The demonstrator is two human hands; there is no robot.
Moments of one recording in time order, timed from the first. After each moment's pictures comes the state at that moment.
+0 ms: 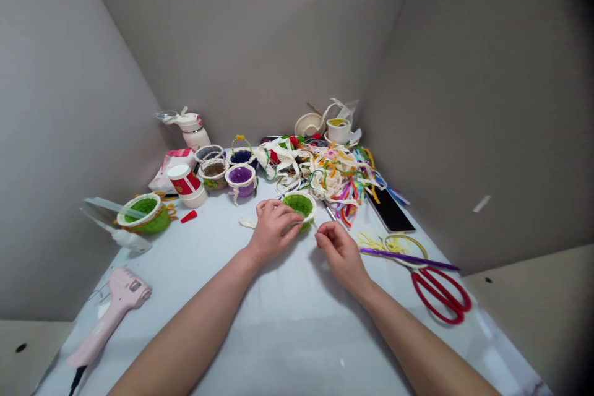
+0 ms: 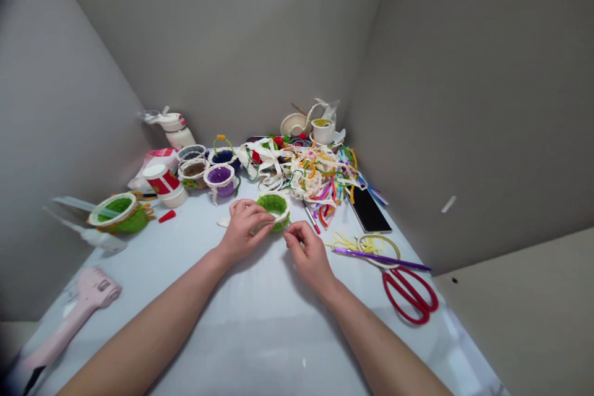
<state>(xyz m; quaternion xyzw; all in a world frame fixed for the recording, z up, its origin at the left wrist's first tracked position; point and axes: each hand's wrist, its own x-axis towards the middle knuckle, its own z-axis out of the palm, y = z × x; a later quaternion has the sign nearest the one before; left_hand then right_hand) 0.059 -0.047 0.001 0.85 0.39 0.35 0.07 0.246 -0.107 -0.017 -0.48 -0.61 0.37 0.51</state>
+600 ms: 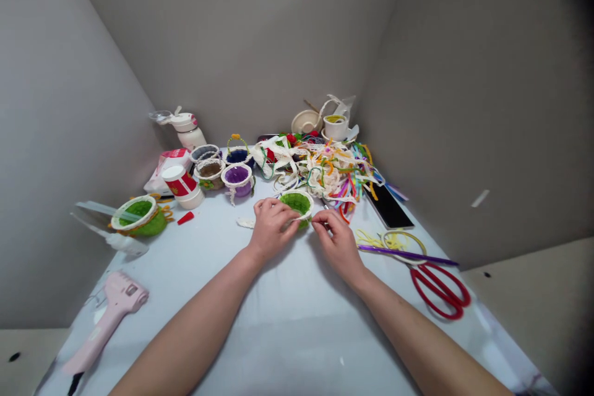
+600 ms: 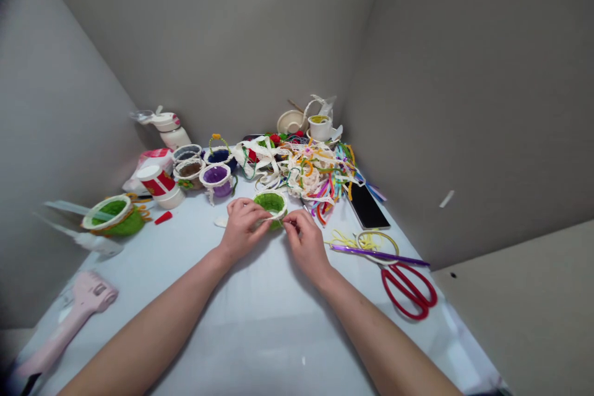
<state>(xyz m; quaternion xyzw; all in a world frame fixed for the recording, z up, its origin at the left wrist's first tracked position) 0.067 -0.042 -0.004 0.83 0.41 0.37 0.07 0.247 -0.087 -0.013 -0.50 -0.66 0.22 0.51</state>
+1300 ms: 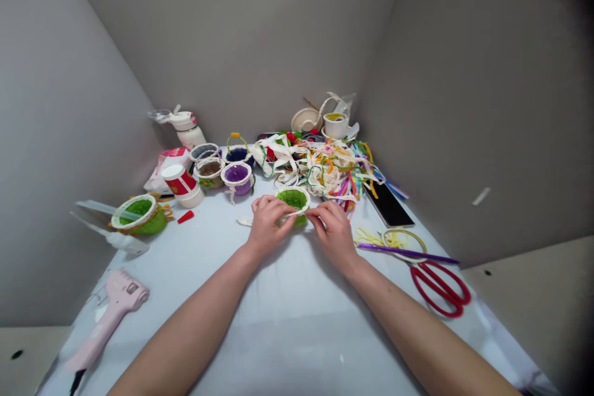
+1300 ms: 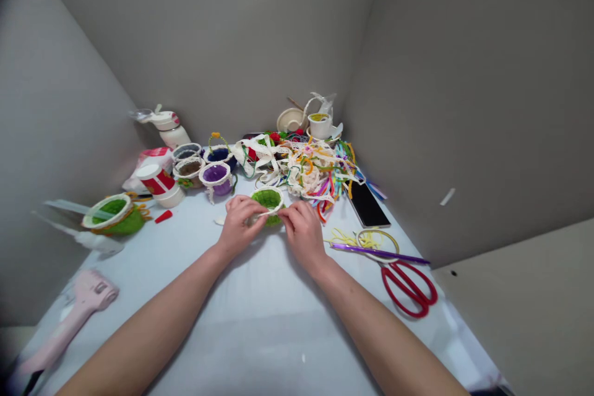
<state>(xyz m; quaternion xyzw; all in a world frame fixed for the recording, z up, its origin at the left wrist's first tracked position) 0.065 -0.039 -0.003 0.81 0.43 0.40 0.09 0.247 -0.071 -0.014 -0.50 -0.73 0.05 0.47</state>
